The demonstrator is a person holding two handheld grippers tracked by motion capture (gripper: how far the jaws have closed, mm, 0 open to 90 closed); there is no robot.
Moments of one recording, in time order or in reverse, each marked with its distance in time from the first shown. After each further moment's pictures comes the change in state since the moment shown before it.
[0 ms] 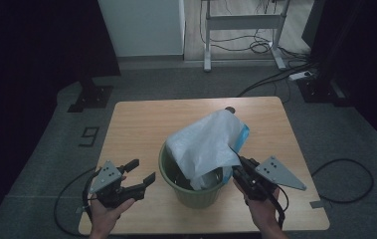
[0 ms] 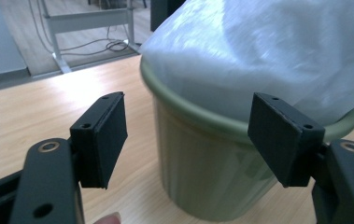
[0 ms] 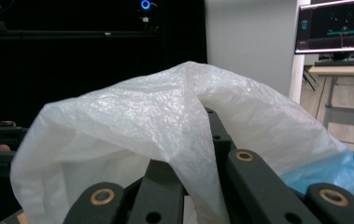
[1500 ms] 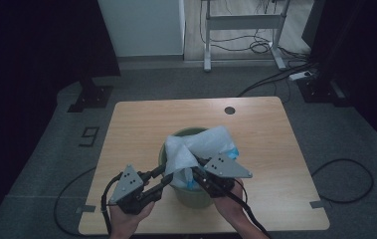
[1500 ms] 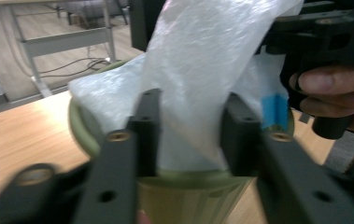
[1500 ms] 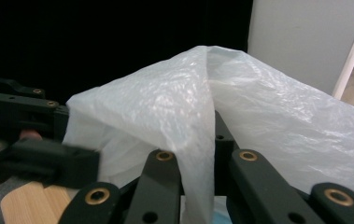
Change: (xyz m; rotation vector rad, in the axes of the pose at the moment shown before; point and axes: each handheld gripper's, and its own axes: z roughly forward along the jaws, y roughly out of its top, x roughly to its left) left arm -0.047 0.011 0.019 -0.043 -0.062 0.063; right arm 0.056 -0.010 0.060 0.162 0.138 -0.107
